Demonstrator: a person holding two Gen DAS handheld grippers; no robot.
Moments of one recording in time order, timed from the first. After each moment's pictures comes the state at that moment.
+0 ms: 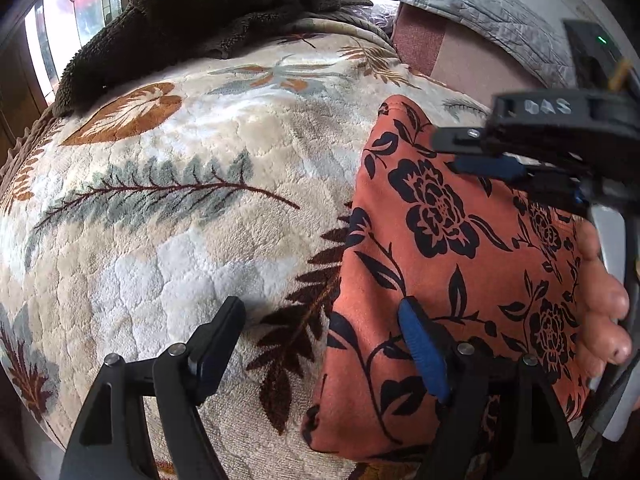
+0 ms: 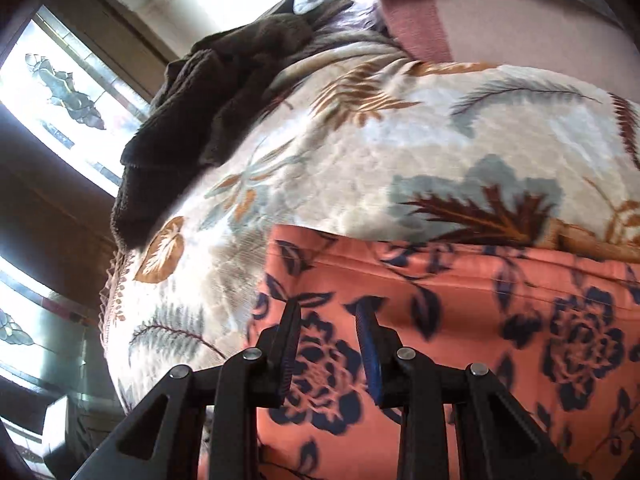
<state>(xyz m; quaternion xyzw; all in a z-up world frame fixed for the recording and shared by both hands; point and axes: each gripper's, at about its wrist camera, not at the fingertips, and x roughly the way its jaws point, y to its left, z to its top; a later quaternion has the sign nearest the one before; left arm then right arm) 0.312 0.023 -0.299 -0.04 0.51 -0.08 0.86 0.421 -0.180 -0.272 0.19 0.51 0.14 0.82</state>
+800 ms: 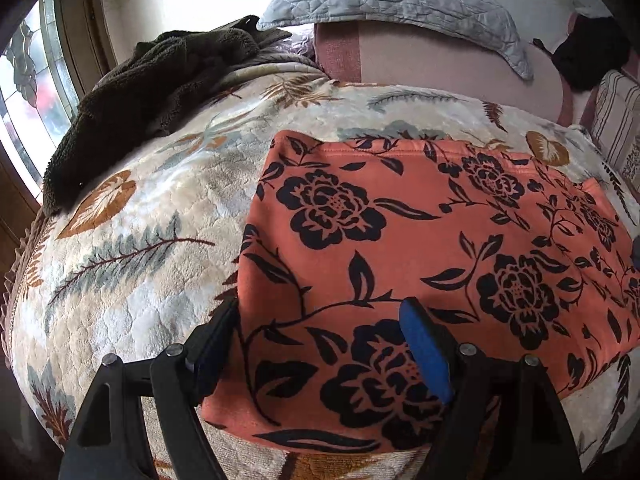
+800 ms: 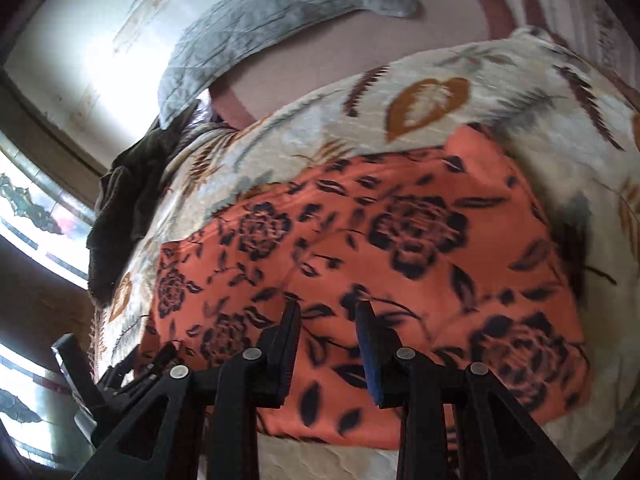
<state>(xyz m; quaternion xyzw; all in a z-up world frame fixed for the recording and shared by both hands) 0.282 -0.046 -0.276 0.08 0.43 -0.12 0.89 0.184 -0.399 -0.237 0.30 0.45 -0.07 0.84</state>
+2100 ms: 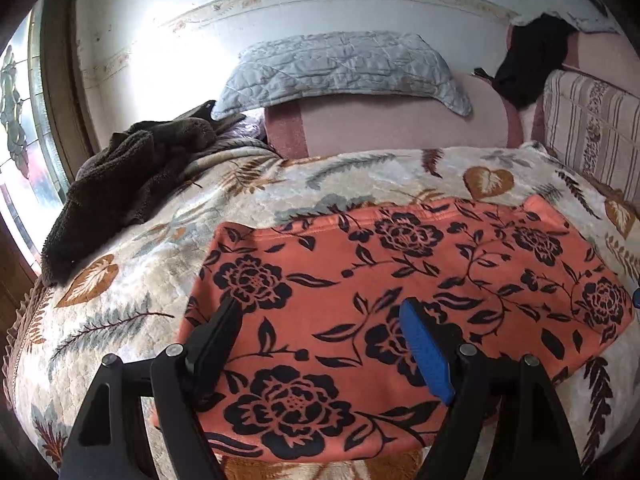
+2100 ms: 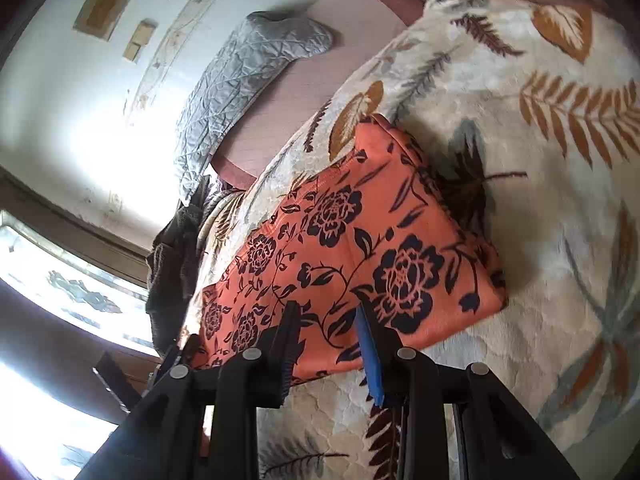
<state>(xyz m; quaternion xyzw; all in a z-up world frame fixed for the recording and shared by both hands) 0.250 -0.100 -0.246 0.12 0.31 -0.16 0.93 0.064 -0.455 -0.250 0.47 0.33 -0.05 0.81</state>
